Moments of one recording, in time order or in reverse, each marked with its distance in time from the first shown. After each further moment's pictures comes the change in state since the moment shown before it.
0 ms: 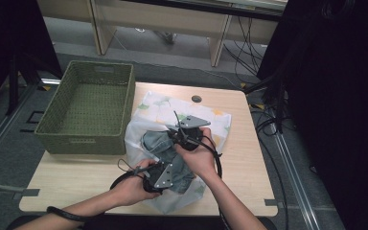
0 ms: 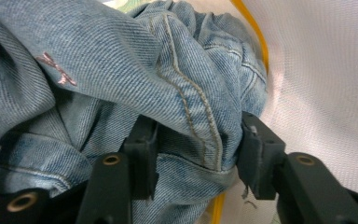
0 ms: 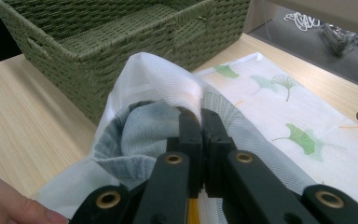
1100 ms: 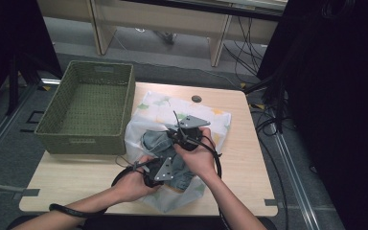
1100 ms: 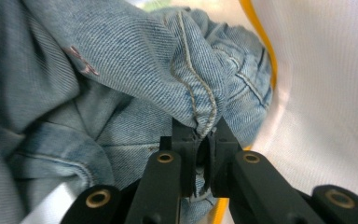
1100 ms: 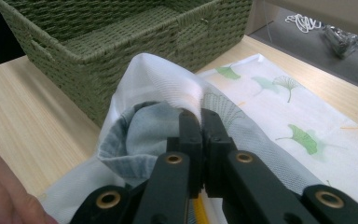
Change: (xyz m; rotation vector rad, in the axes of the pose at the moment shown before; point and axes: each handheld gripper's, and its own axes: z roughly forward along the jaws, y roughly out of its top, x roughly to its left) left arm 0.012 0.008 -0.010 -0.047 0.025 -0.121; right arm 0.004 0.002 -0.002 -0.003 0.001 0.016
